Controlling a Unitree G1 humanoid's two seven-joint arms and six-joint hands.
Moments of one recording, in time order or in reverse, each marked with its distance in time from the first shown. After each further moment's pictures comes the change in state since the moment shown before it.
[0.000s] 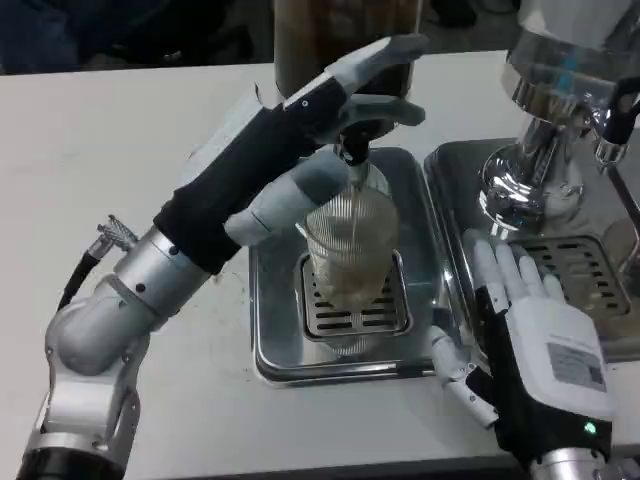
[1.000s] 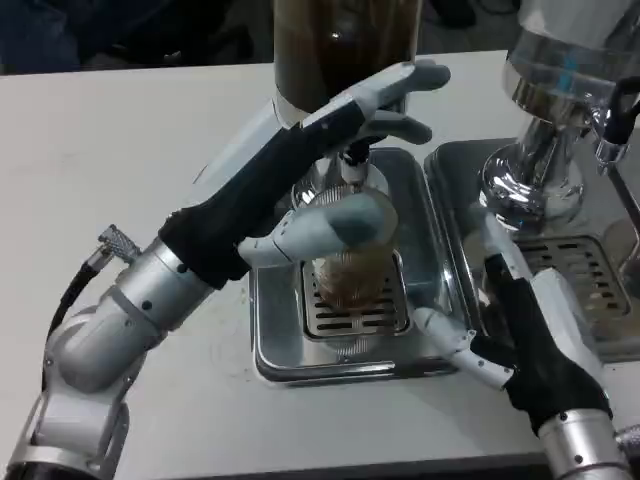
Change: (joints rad) left arm 0.045 0.055 -0.059 -0.080 0.127 -0.044 0.130; right arm -0.086 0.002 -0.134 0.042 0.486 -0.195 0.180
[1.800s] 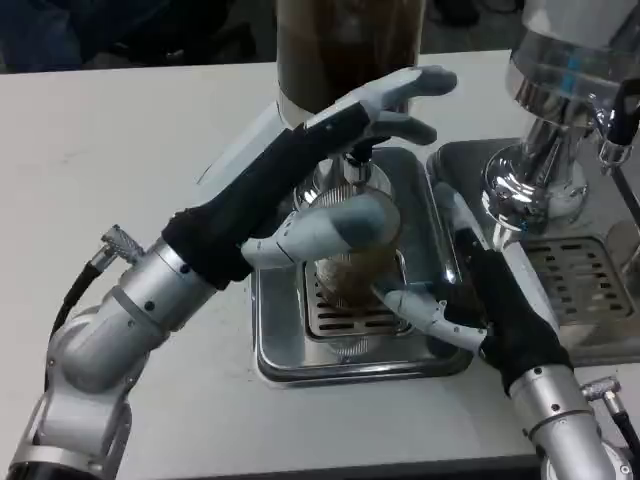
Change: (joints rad) left arm -0.001 0.000 -0.010 -0.002 -0.006 0.000 0.000; right arm -0.234 0.062 -0.078 0.378 0.200 -0.213 0.120
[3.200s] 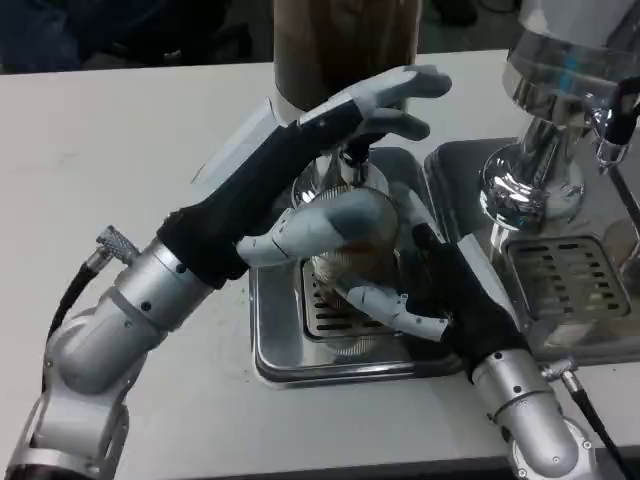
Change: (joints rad) left arm 0.009 0.003 0.005 -0.011 0.003 0.010 0.027; right arm -0.099 0.047 0.028 0.132 0.000 -0.026 0.032
